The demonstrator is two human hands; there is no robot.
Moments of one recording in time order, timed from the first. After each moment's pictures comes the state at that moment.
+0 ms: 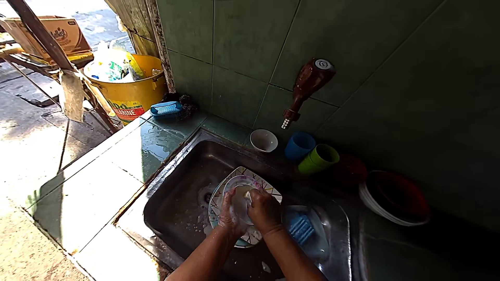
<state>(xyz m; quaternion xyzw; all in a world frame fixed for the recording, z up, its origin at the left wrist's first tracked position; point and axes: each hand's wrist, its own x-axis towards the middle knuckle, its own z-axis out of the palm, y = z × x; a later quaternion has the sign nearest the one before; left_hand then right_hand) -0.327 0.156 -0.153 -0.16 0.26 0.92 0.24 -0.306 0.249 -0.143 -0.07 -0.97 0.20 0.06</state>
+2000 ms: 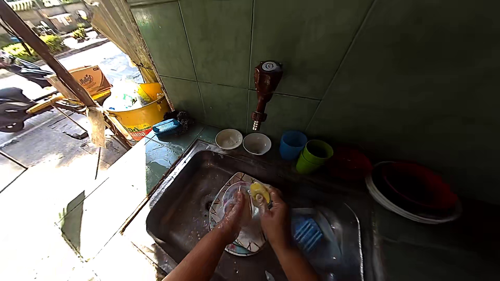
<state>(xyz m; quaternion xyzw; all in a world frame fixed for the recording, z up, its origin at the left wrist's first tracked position) -0.330 0.162 -0.162 0.07 0.64 0.71 0.28 -0.283 0.285 -0.155 -0.12 -0.84 0.46 0.25</state>
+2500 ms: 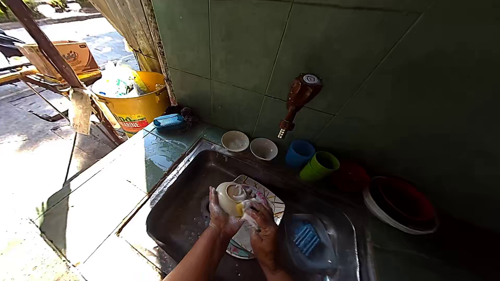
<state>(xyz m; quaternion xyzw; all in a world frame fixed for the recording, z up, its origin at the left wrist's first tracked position) -0.353 0.141 -0.141 -0.19 0.17 0.93 0.27 -0.277 0.234 -0.184 0.00 -0.82 0.44 0.36</state>
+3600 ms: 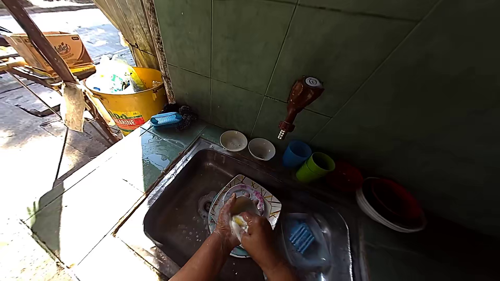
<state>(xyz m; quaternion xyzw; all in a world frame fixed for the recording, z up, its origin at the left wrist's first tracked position) -0.335 0.144 -0.147 -0.16 0.18 0.90 0.35 -0.279 0.228 -0.124 -0.06 -0.93 0.35 0.07</state>
